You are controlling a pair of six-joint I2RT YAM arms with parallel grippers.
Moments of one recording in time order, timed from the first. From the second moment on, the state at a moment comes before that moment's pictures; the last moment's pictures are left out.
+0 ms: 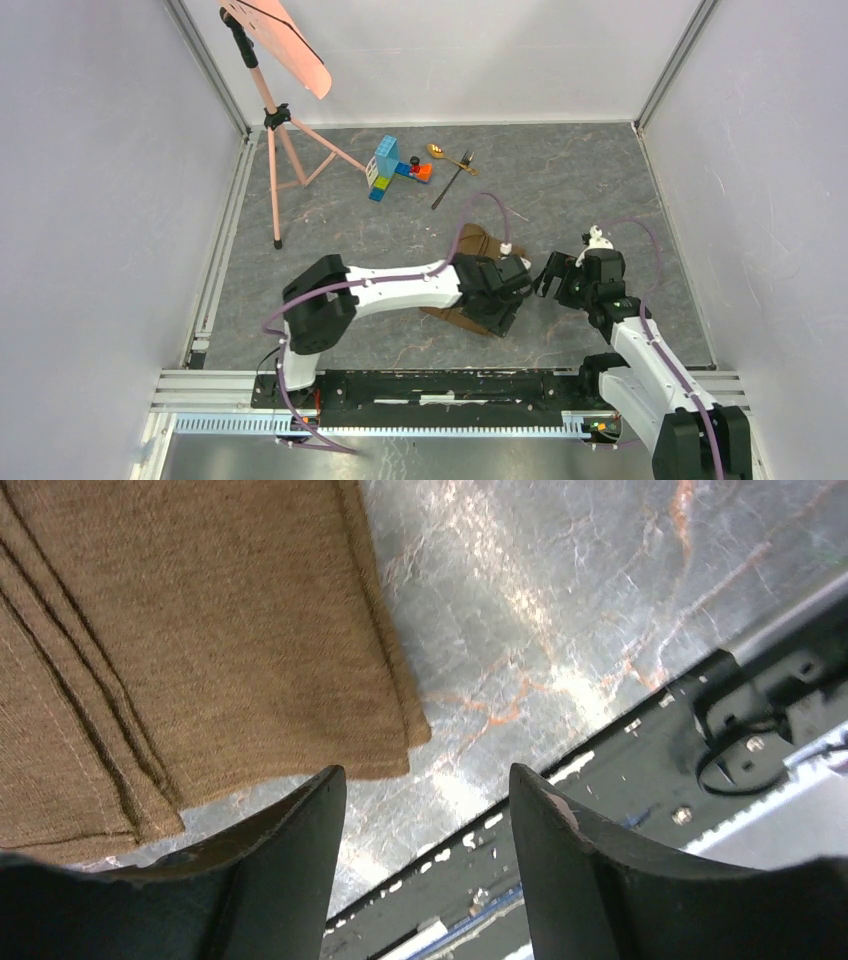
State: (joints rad) left arm -1.20 1.90 1.42 -0.67 -0.01 -0.61; right arm 0.14 0.83 0.32 -0.27 -0.11 0.45
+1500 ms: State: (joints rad) left arm -1.28 2.07 1.69 -0.95 -0.35 -0.59; right arm 0.18 1.25 0.12 0.62 -0.54 0.84
